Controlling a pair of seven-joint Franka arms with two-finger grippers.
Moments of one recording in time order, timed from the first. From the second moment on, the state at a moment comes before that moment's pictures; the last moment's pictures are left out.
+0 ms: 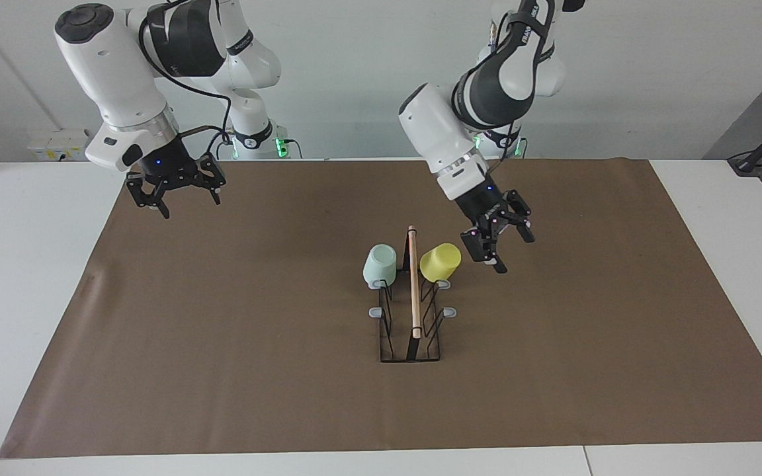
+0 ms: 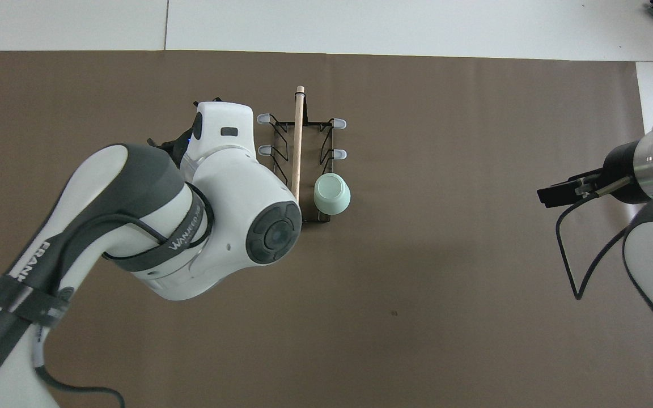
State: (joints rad) left arm -0.53 0.16 -0.01 -1.79 0.97 2.07 -1.64; right arm 0.02 -0.06 0.01 -1.80 0.05 1.81 -0.29
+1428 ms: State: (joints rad) left arm -0.01 0.04 0.00 -1.67 0.00 1.84 0.11; right arm 0.11 -0.05 -0.19 -1.68 0.05 1.67 -0.28
